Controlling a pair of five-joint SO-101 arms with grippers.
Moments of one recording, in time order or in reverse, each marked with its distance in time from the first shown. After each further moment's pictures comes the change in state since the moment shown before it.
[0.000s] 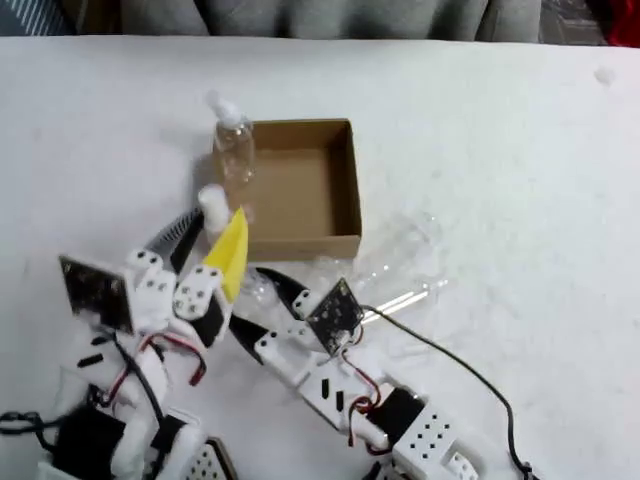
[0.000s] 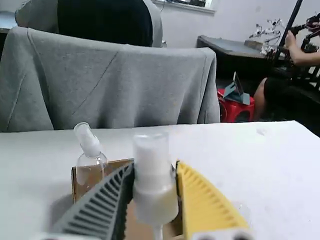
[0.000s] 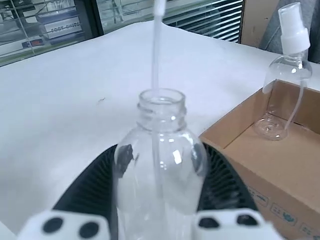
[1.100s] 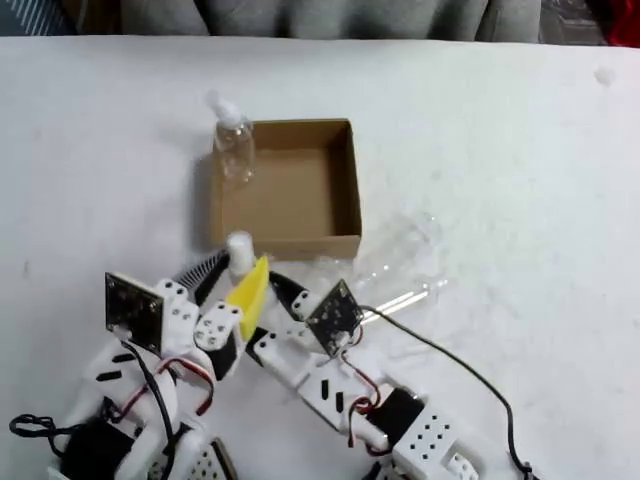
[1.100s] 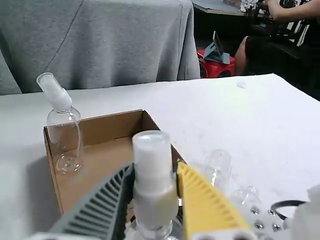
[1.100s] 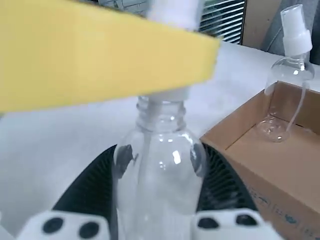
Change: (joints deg) left arm 6.9 -10.5 7.5 10.8 -0.3; right arm 0.0 -0.1 0.0 0.0 0.2
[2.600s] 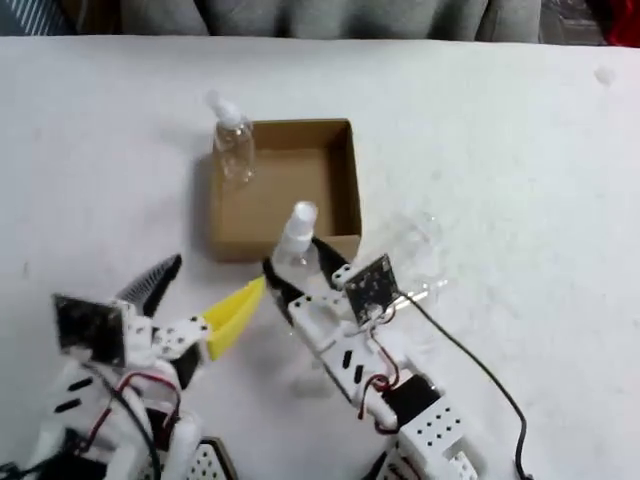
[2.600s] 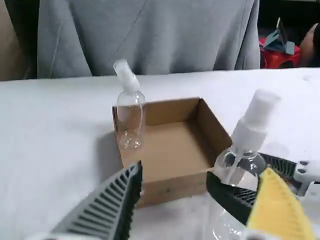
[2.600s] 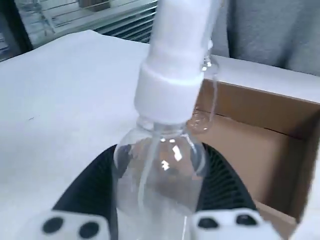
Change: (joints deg) left arm -13.6 -0.4 -9.2 14.1 -4.0; right arm 13.7 0.0 -1.2 0.0 -0.1
